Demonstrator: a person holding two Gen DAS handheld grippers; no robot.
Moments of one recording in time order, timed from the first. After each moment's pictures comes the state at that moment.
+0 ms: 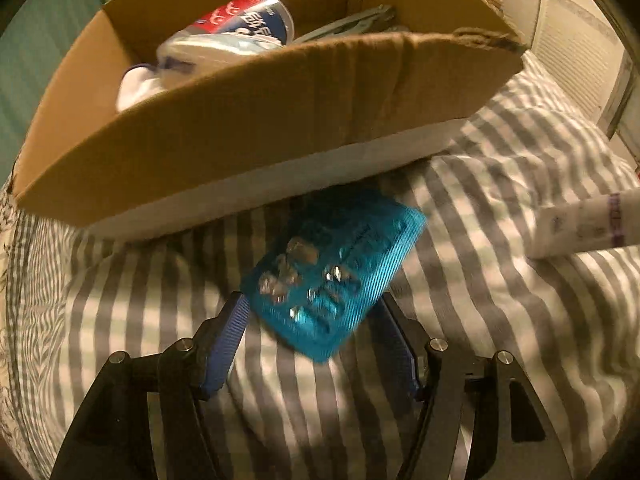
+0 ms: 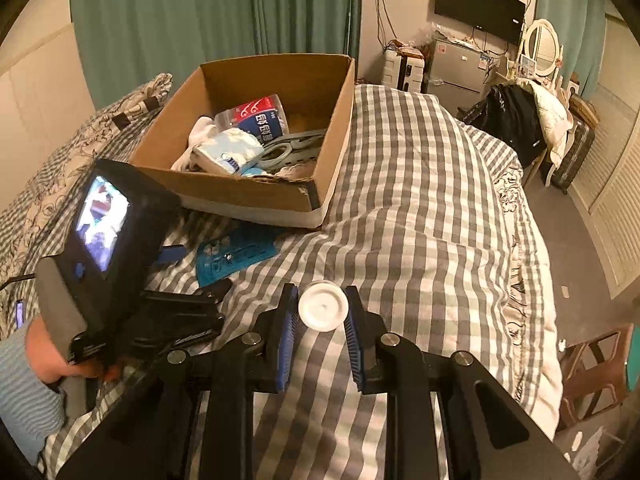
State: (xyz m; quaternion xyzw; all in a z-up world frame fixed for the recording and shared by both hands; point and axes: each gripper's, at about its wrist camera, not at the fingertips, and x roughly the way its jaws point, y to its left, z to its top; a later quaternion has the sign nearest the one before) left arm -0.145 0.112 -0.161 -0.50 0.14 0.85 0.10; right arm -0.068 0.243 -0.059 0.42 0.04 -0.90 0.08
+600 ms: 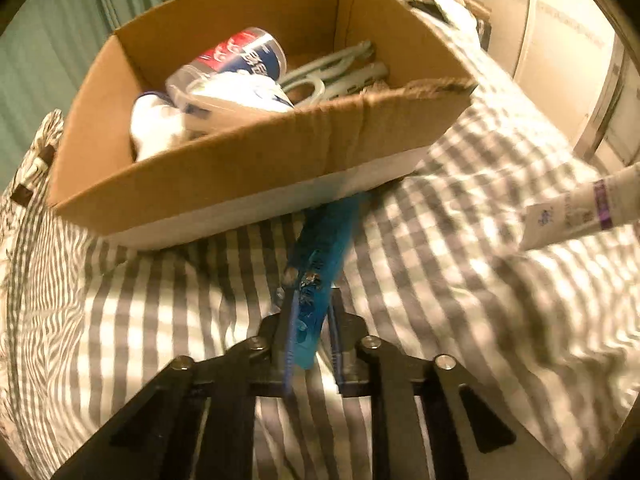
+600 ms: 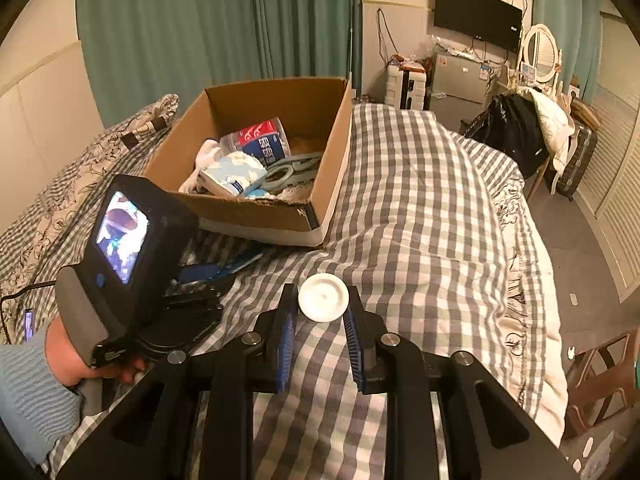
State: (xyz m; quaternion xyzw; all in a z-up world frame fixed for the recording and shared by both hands) left arm -0.114 0.098 -0.127 -0.48 0.11 0.86 0.13; right arm -0.058 0.250 -0.042 0.39 0.03 -0.91 0.09
